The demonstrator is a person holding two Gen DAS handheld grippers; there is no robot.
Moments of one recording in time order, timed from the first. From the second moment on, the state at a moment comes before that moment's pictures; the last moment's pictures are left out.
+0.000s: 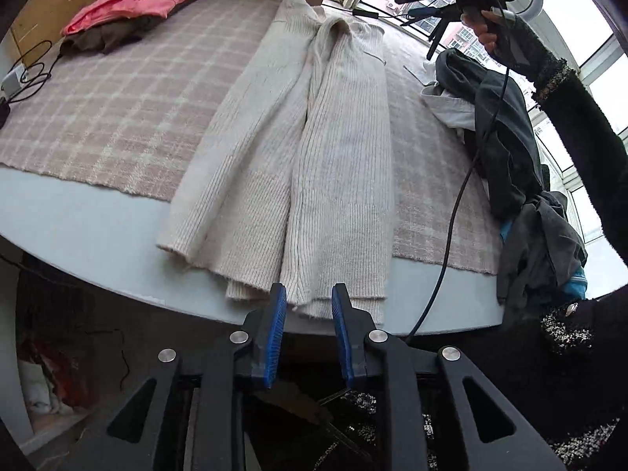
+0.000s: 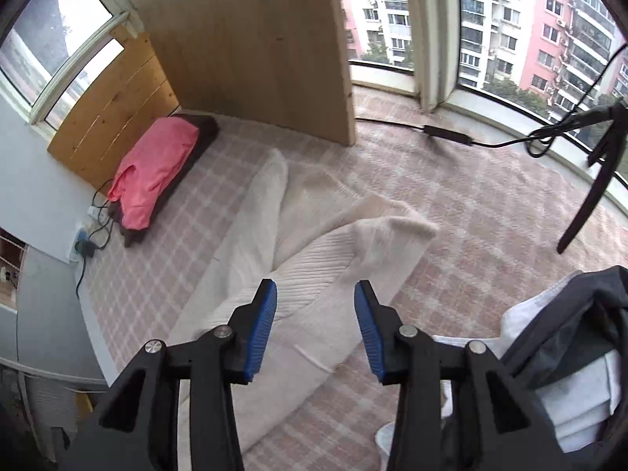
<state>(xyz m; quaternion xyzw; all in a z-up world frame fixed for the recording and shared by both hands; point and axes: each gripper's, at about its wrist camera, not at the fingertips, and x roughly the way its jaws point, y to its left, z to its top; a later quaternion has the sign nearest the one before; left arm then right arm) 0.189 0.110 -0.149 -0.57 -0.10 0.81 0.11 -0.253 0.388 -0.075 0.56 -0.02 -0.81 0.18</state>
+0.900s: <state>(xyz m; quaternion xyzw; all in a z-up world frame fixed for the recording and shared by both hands) 0.147 0.141 -0.177 -0.59 0.01 0.80 0.09 -0.269 0.304 -0.143 0.67 -0.14 -0.69 0.22</state>
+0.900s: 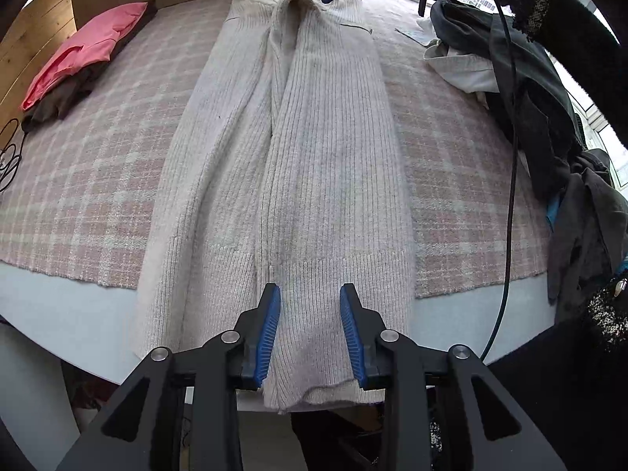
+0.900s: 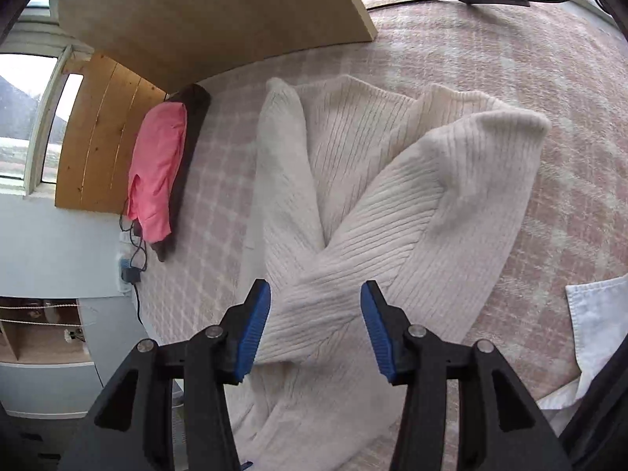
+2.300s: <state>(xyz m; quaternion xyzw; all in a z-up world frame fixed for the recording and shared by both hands) 0.161 0.121 -0.180 -0.59 -0.06 0.79 0.14 -0.261 0.254 -0.158 0.70 0.03 -0.68 0.24</state>
